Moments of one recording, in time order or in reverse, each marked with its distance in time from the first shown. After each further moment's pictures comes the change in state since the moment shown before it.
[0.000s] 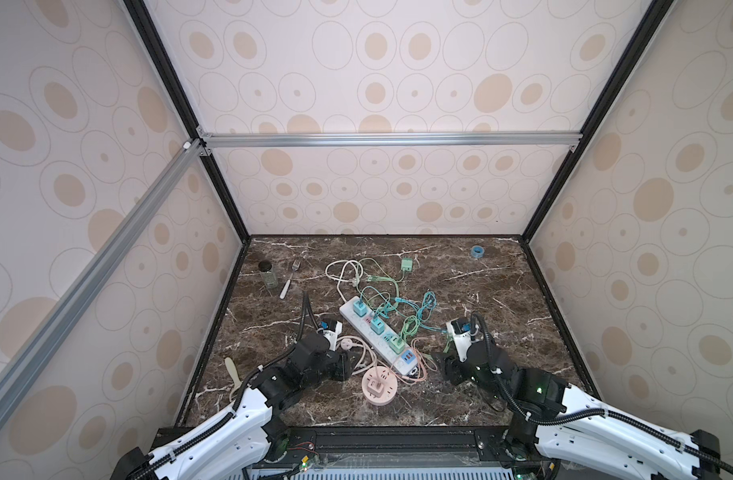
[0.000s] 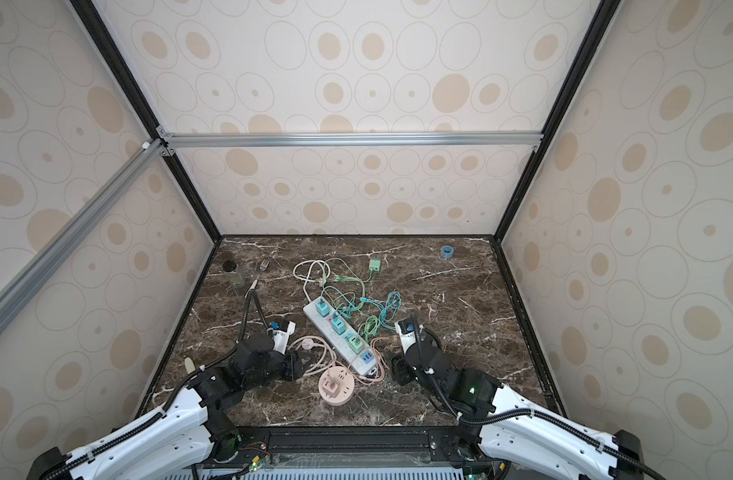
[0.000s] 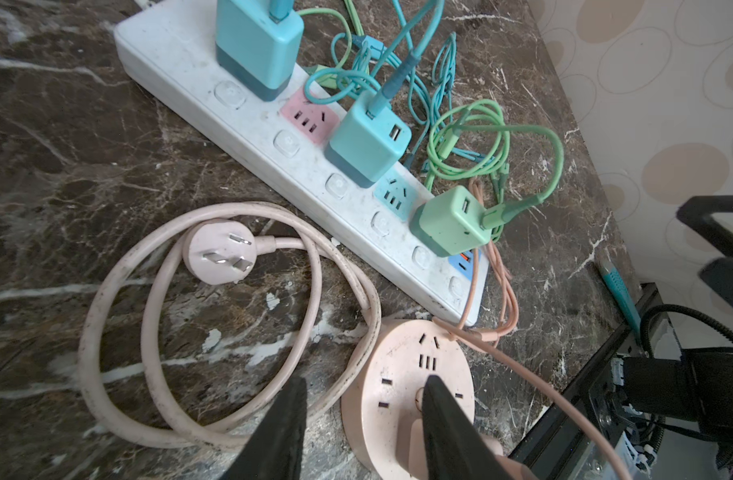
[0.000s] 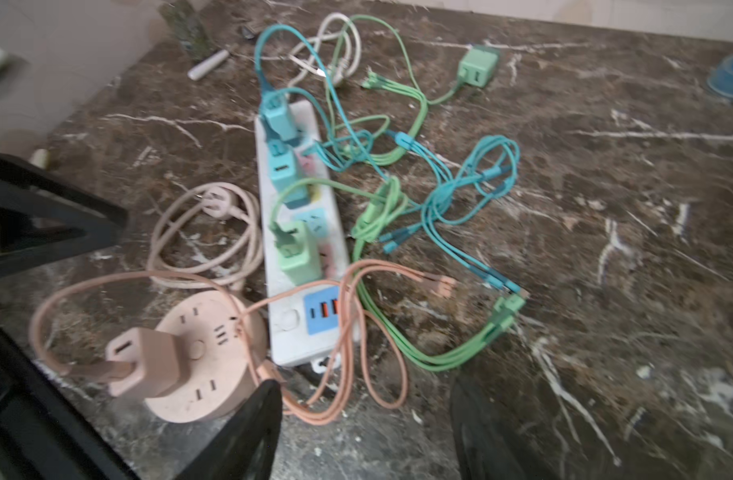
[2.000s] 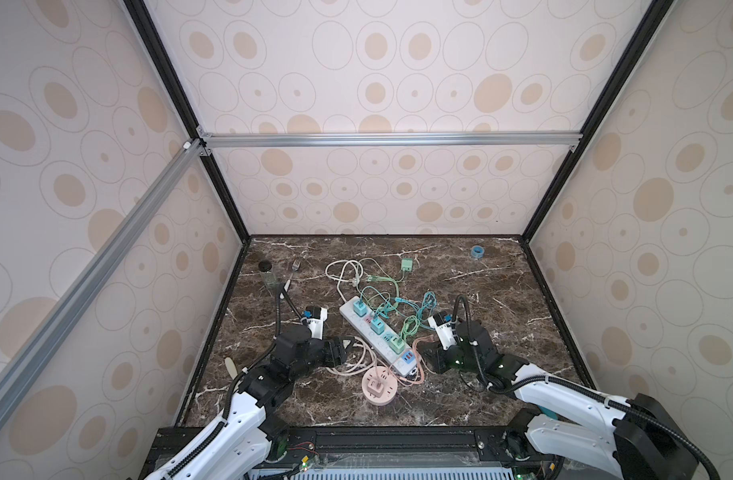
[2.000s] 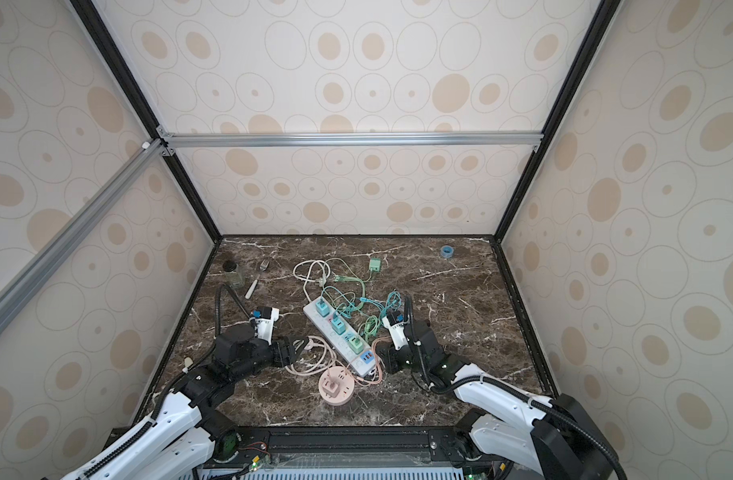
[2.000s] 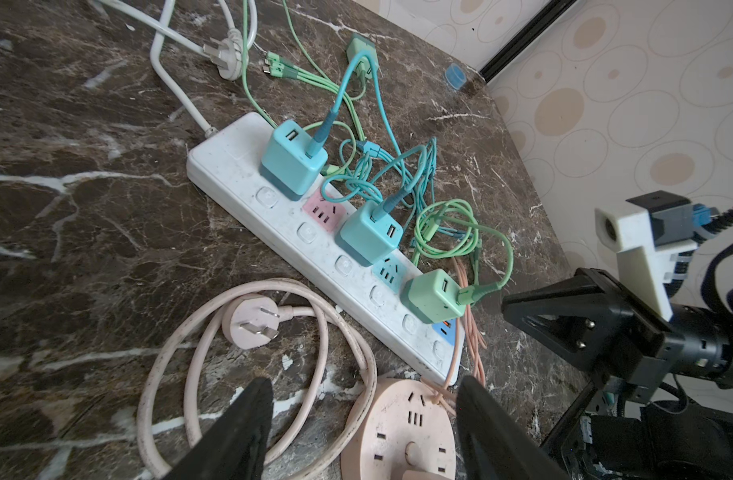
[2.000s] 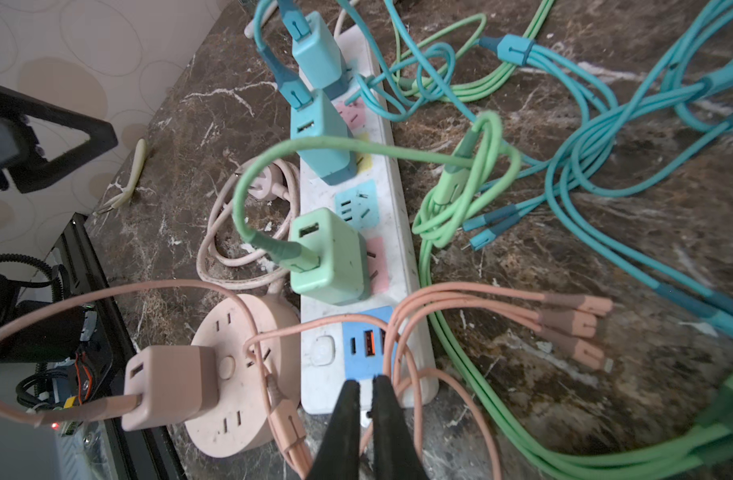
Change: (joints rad) left arm 0.183 -0.077 0.030 0.027 0.103 0.035; right arm -0.276 0.327 -0.134 0.523 -0.570 -0.061
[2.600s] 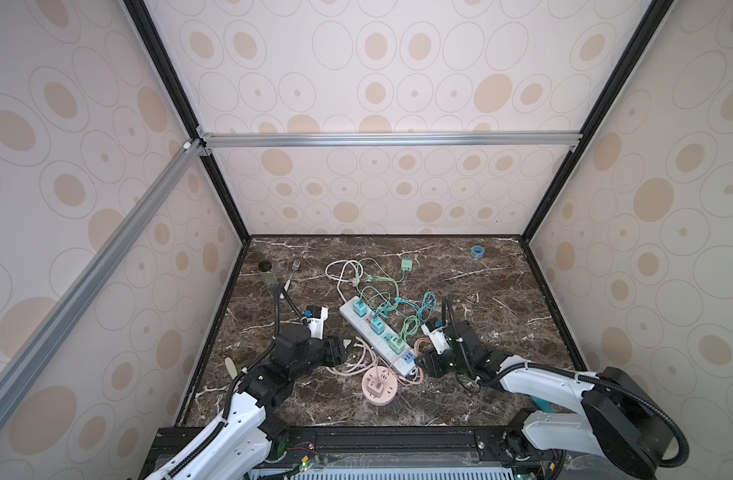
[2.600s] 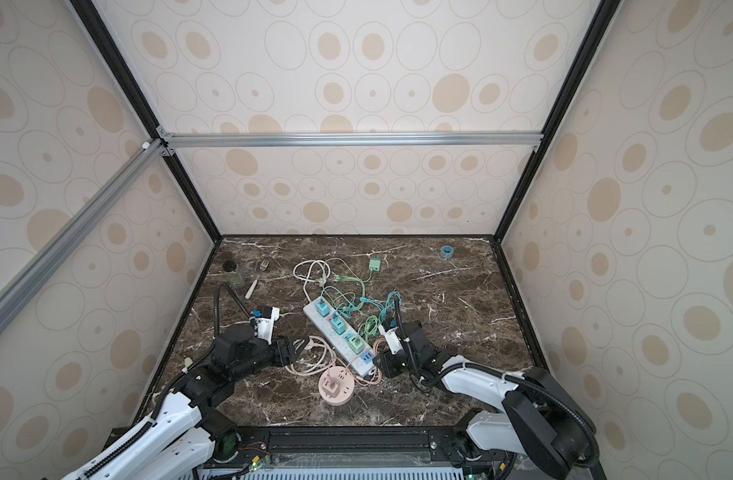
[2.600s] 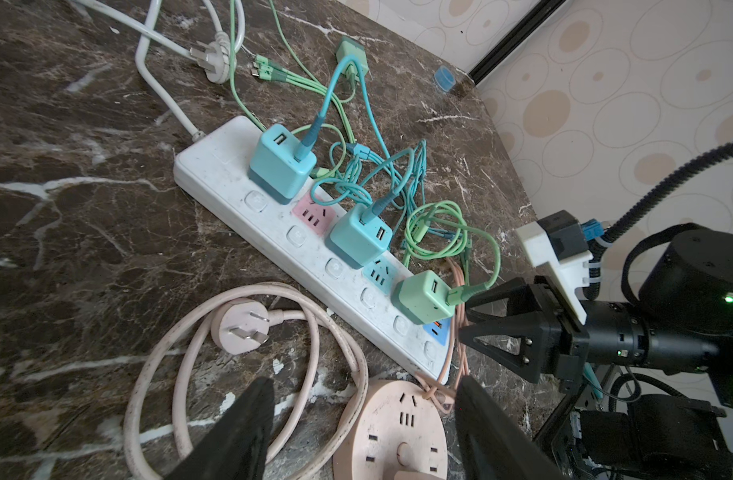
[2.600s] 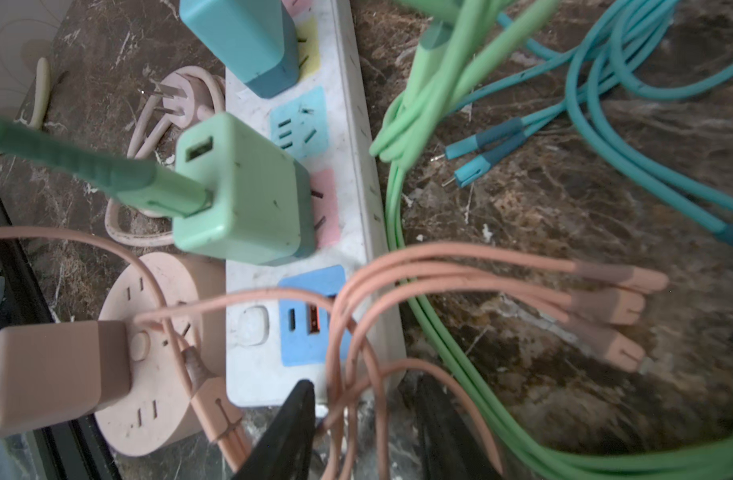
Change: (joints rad) left arm 0.004 0.000 0.000 0.016 0.025 0.000; right arm -0.001 0.245 0.027 0.014 0.001 -0.059
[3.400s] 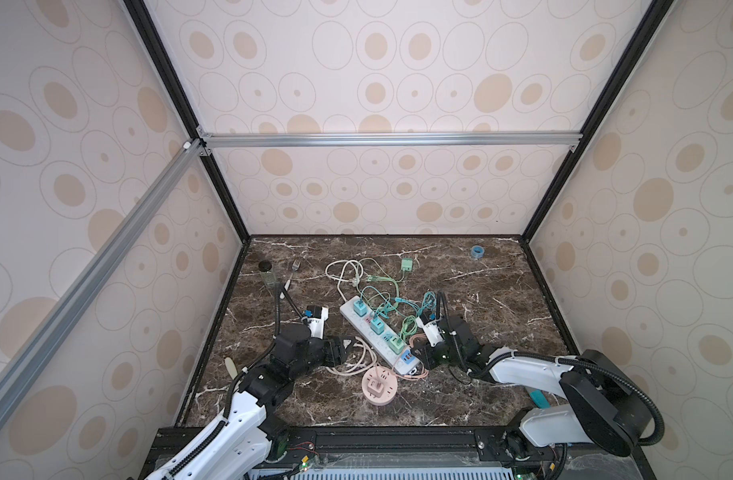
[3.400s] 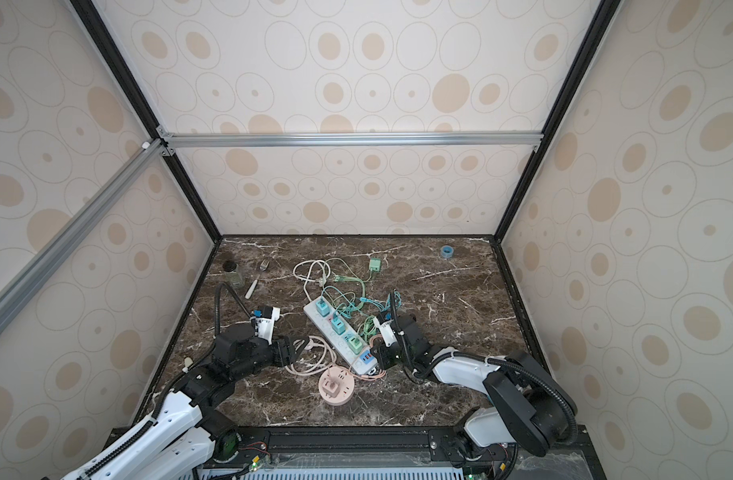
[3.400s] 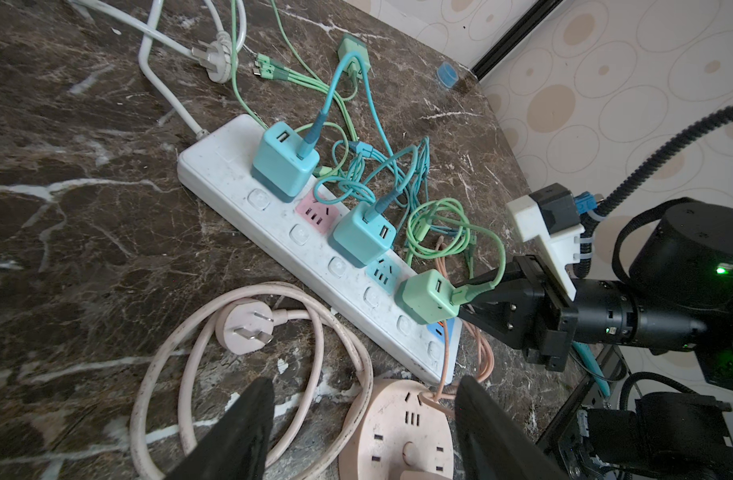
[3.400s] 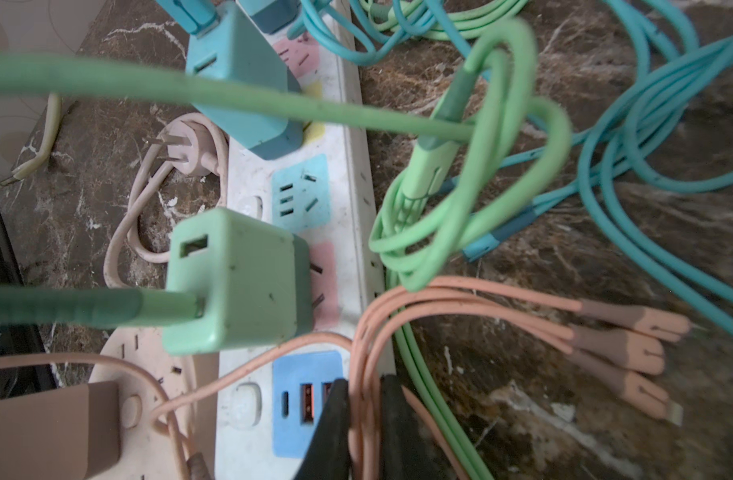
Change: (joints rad) left arm 0.005 0.008 0.000 -0.002 0.000 0.018; right arm -0.003 0.089 0.044 0.098 -0.005 -0.001
